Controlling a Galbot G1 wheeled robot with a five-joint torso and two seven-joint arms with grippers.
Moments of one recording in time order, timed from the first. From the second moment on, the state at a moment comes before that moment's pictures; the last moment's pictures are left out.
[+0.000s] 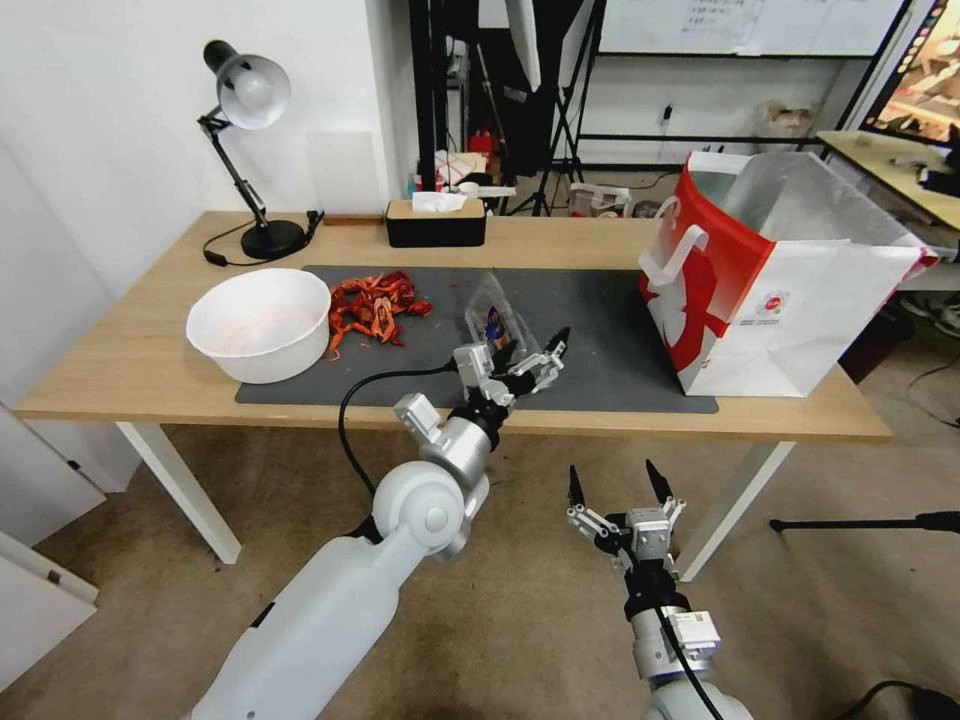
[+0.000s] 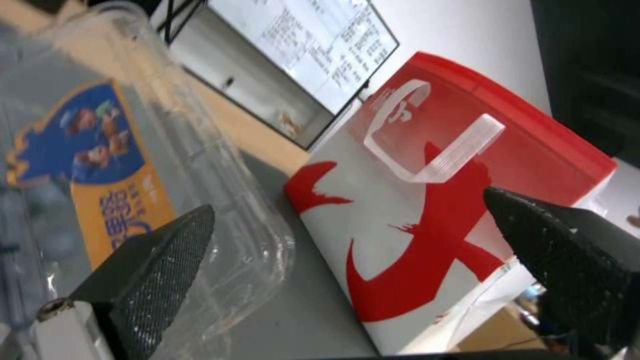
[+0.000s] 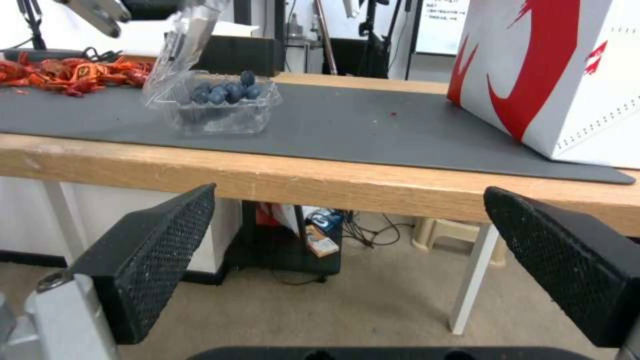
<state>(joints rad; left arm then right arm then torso) 0.87 -1.27 0.14 -1.83 -1.17 0.00 -0.19 -1.71 1.49 0.40 2.04 -0.07 0.19 0.09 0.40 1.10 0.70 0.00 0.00</state>
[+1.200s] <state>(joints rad) 0.79 -1.28 0.11 -1.80 -1.45 0.20 -0.47 -1.55 1.32 0.63 2.31 0.67 -0.10 0.01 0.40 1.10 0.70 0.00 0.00</state>
